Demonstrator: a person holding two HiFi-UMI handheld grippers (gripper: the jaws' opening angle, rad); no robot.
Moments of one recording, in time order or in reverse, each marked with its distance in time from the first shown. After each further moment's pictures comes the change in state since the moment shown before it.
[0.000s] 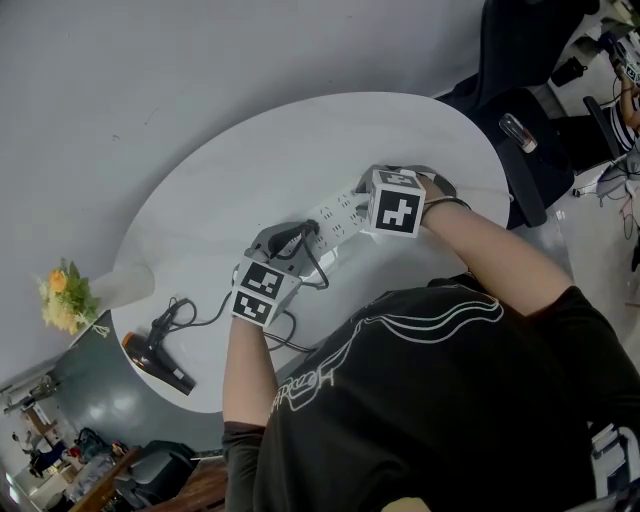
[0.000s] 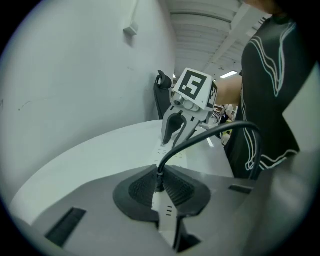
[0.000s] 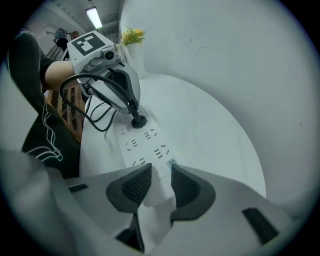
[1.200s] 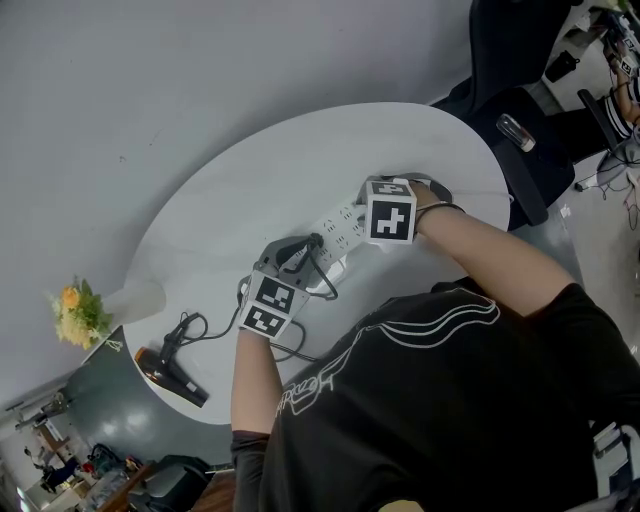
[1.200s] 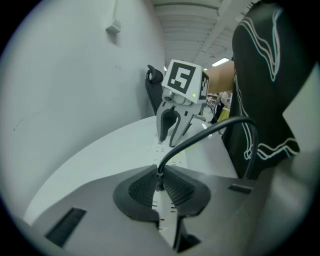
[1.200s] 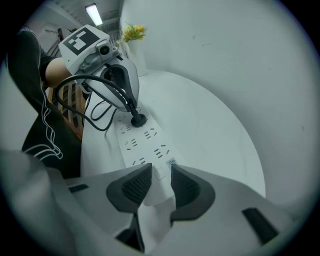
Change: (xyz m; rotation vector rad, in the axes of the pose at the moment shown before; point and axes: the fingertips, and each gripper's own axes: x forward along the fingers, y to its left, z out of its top) left arm -0.002 -0.006 -0.001 0.109 0.058 -0.005; right arm 0.000 0.002 0.000 -0.013 0.036 0.009
